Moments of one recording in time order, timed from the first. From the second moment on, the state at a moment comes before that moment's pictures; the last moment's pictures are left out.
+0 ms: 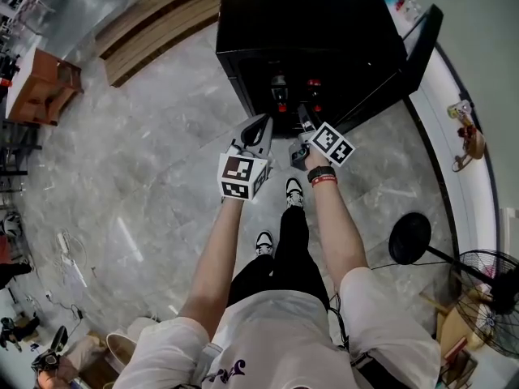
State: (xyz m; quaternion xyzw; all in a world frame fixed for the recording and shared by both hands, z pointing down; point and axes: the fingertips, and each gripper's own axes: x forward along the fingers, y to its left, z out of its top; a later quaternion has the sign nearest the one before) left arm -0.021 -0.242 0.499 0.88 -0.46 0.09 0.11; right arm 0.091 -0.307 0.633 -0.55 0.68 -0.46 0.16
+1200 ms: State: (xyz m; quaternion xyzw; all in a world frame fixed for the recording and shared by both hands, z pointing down) left arm -0.013 -0.291 0.583 0.88 -0.47 0.06 0.11; right arm 0.086 -0.425 0.748 -0.46 0.54 -0.57 0.41
